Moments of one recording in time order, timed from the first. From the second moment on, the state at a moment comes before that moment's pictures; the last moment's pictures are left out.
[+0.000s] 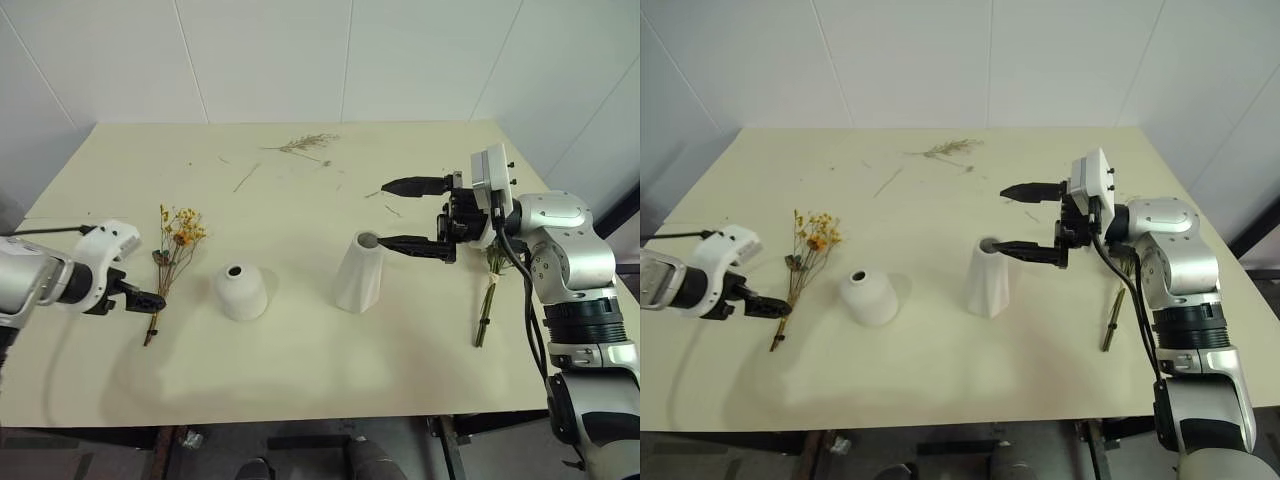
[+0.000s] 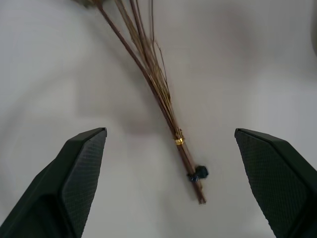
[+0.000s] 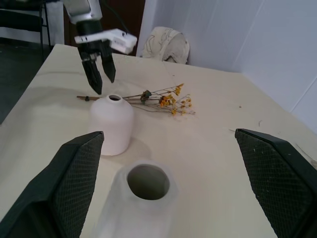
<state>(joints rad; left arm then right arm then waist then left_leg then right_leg) -0.69 1.15 -0.12 0.05 -0.38 1.46 -0.71 -0.85 -0.63 -0.03 0.16 0.49 0.23 1.34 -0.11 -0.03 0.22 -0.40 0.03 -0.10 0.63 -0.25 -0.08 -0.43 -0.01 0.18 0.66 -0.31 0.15</state>
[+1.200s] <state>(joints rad) -0.87 1.01 -0.29 0.38 -0.25 1.43 -0.71 -0.81 -0.65 -0.05 0.04 0.54 0.31 1.28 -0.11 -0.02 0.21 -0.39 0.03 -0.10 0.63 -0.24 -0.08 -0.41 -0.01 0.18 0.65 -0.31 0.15</state>
